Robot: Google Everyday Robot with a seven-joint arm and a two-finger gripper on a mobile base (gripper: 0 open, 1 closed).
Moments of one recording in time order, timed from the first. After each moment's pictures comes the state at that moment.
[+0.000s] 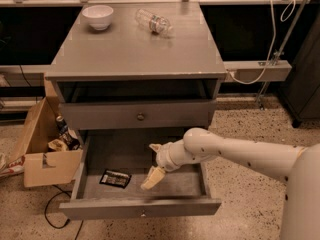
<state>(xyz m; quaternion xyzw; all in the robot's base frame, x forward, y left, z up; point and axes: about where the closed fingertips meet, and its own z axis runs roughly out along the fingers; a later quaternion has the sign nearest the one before) 0.566 0.044 0.497 -0.59 0.70 0.26 0.31</state>
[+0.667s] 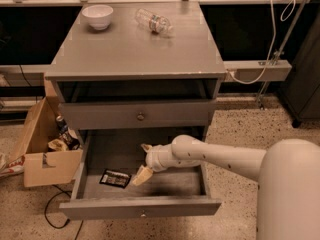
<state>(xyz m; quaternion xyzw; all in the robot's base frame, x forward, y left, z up) 0.606 0.089 0.447 -0.57 0.70 0.26 0.35</state>
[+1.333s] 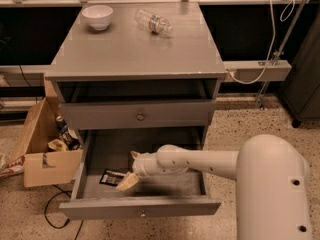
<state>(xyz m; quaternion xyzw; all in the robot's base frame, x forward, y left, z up) 0.602 0.147 0.405 -0.54 0.71 0.28 0.35</state>
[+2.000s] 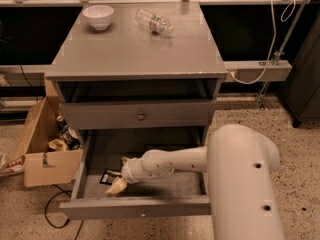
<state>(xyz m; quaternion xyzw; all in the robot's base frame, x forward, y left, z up) 0.593 0.192 0.371 -0.53 0.73 0.27 0.33</state>
